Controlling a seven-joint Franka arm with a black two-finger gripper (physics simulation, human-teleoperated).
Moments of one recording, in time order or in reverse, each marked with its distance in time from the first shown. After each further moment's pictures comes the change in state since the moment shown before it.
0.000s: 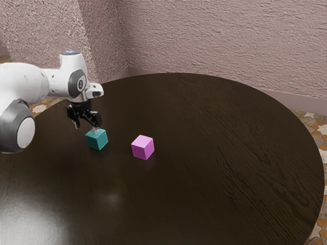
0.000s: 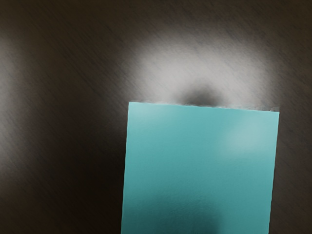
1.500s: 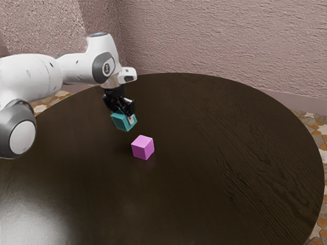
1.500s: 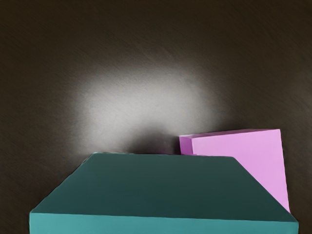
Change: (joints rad) arm -0.145 -0.100 -0.075 0.043 -0.055 -0.068 -0.022
